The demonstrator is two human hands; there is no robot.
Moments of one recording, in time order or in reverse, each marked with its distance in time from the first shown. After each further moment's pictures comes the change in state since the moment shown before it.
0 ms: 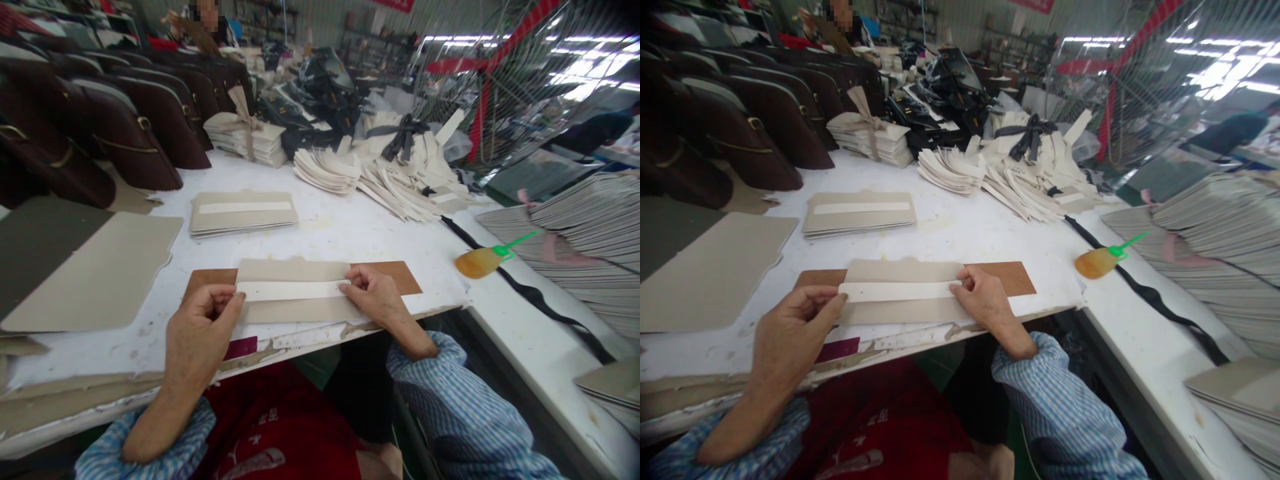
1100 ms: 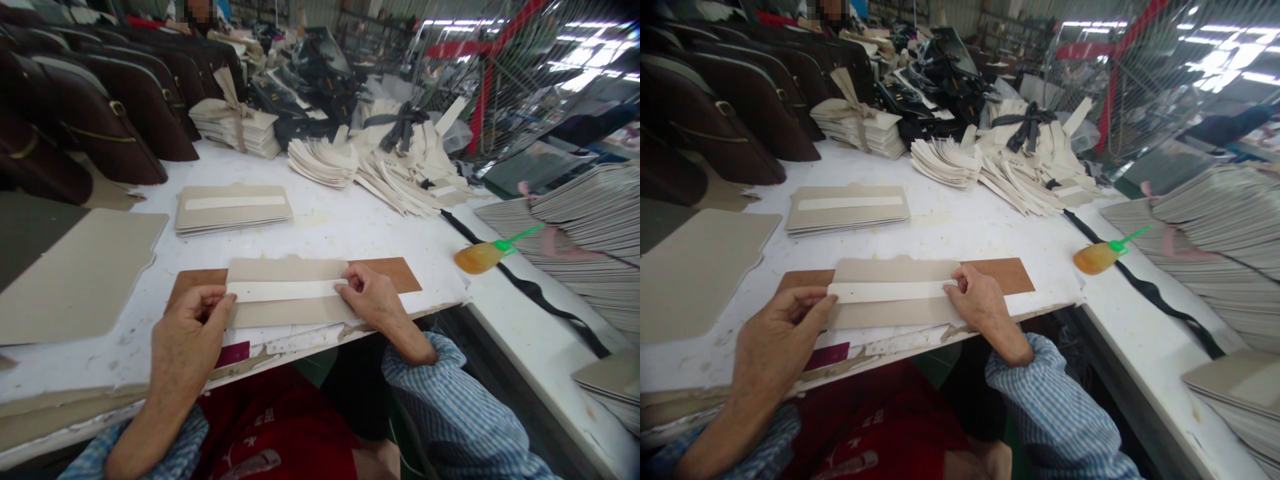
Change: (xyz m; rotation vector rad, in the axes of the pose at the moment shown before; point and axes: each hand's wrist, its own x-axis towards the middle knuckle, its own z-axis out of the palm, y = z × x) left_hand 0.006 0.000 0.005 0.131 -0.013 -0.019; right_hand -0.005 -0.012 0.001 -0.181 -0.014 0.028
